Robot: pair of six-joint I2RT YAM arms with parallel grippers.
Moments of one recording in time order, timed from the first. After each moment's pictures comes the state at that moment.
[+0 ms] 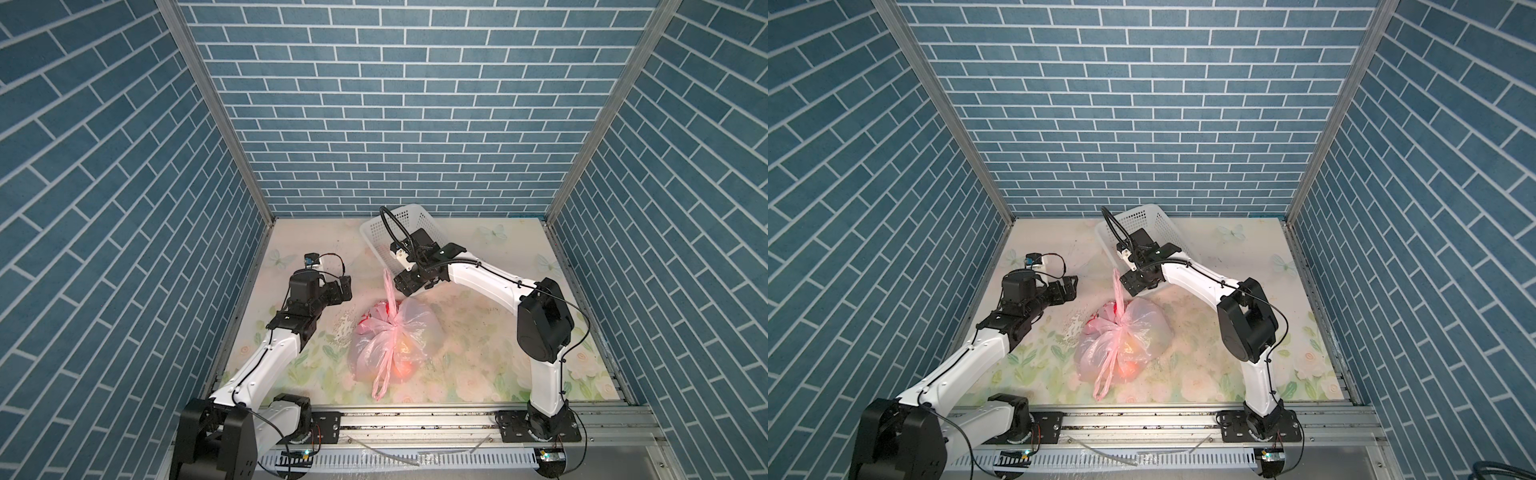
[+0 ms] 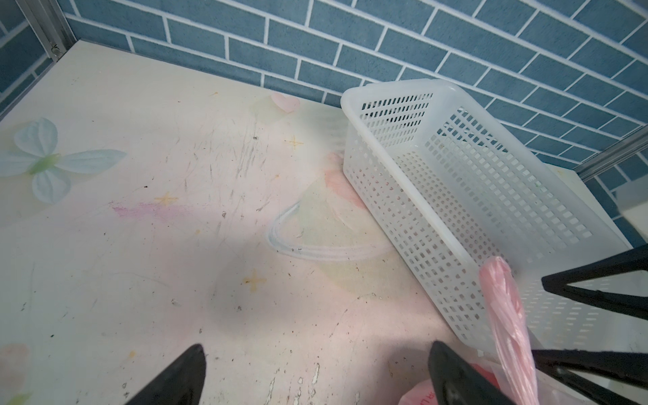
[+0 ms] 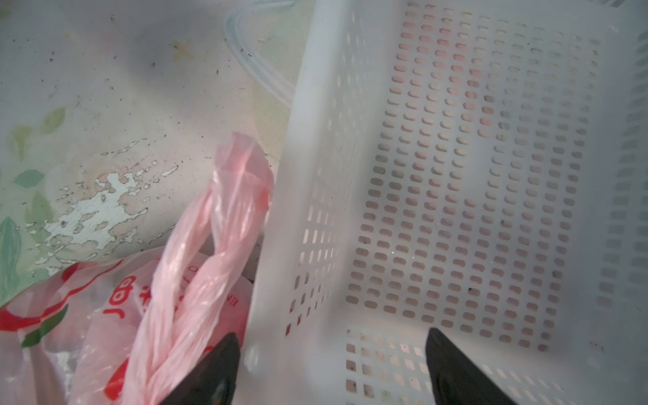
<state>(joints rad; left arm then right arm) -0.18 1.09 0.59 -0.02 0.04 -0.33 0.80 2.00 1.69 -0.71 -0.04 -0.05</state>
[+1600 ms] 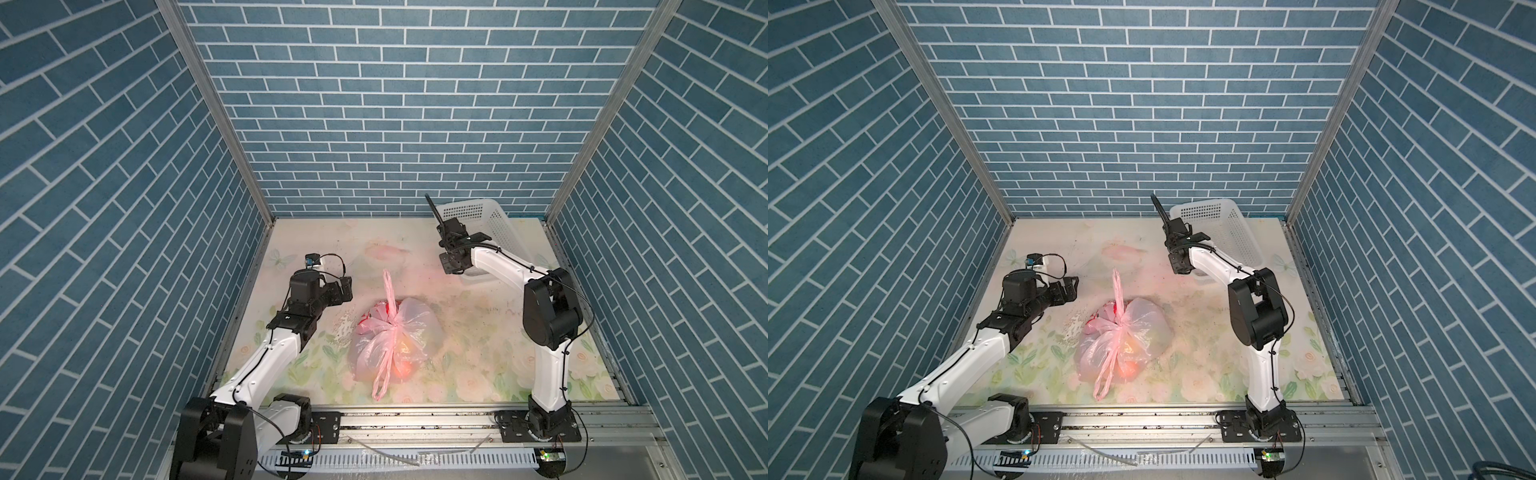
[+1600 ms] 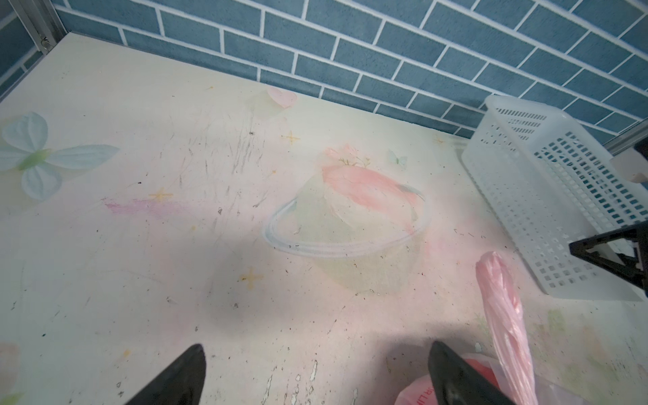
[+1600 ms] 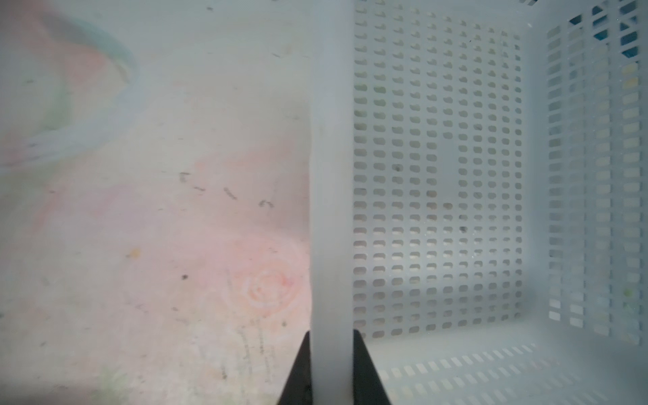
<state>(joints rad) -0.18 1.10 0.59 -0.02 0.06 -0.33 0.52 2.02 1.63 -0.74 0.33 0.11</state>
